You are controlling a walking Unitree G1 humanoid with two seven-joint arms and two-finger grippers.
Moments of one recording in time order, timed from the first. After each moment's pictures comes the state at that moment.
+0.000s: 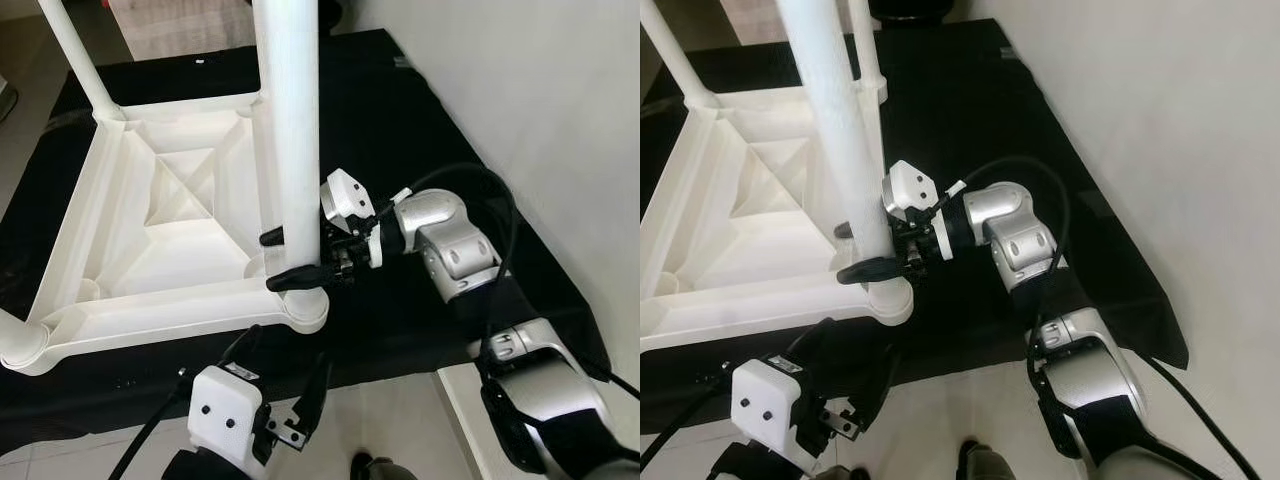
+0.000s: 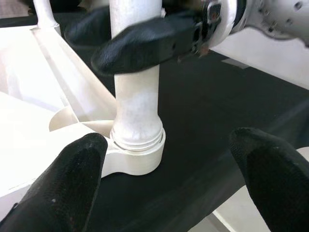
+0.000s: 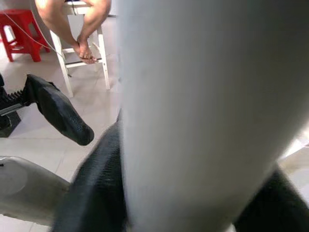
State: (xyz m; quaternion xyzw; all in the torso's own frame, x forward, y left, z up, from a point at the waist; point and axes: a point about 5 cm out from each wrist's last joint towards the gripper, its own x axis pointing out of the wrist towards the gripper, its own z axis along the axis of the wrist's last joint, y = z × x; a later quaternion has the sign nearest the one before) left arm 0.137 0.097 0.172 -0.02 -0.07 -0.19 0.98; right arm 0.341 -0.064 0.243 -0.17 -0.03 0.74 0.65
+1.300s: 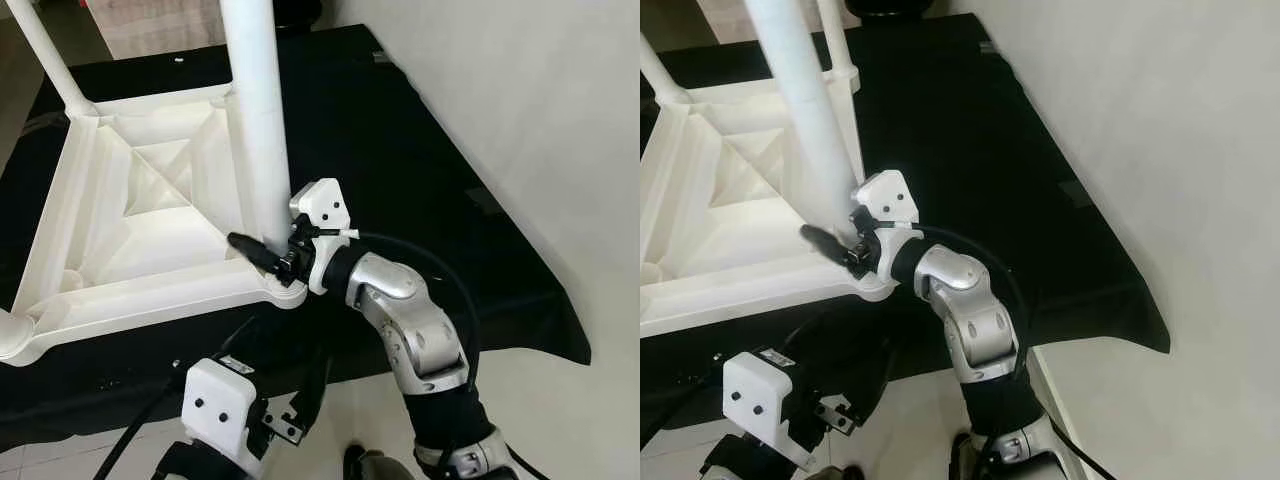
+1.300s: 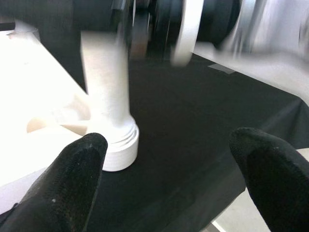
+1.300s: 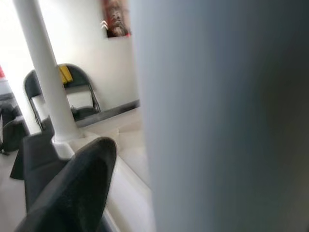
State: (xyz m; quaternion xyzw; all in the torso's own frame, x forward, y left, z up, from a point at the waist) left arm 0.141 0.101 0.178 -0.03 -0.08 -0.19 0.98; right arm 0.307 -0.030 0.263 -0.05 -0.11 0.56 0.82
